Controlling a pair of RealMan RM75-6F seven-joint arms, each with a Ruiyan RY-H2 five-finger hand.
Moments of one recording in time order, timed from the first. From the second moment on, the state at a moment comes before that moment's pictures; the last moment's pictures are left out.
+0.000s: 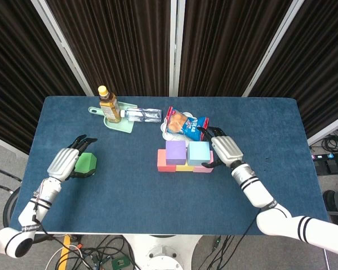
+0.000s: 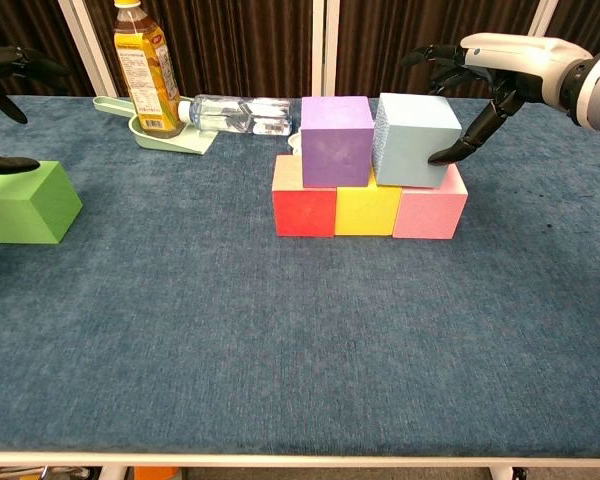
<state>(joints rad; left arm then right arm) -0.50 -1.31 -0.11 -1.48 1.42 1.12 -0.28 0.78 -1.38 0.24 -1.54 -1.05 0.83 -0.02</state>
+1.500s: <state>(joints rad) -0.50 -1.30 -0.10 -1.48 1.42 1.11 -0.30 0.80 -1.42 0.24 -1.55 -1.00 0.86 -0.09</state>
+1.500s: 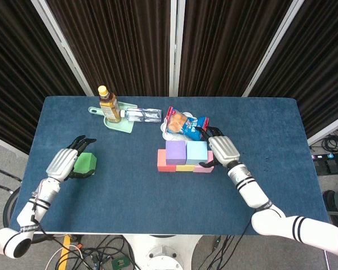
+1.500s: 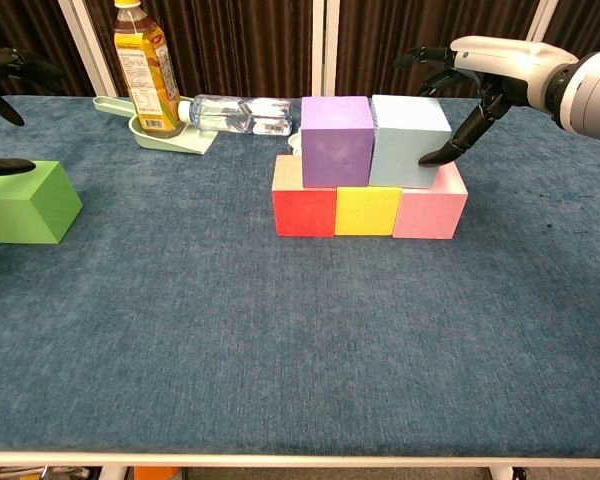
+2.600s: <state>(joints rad) -0.49 -1.30 -0.10 -1.47 1.43 1.11 -0.31 0.80 -1.40 0.23 -1.56 -1.02 0.85 -0.09</state>
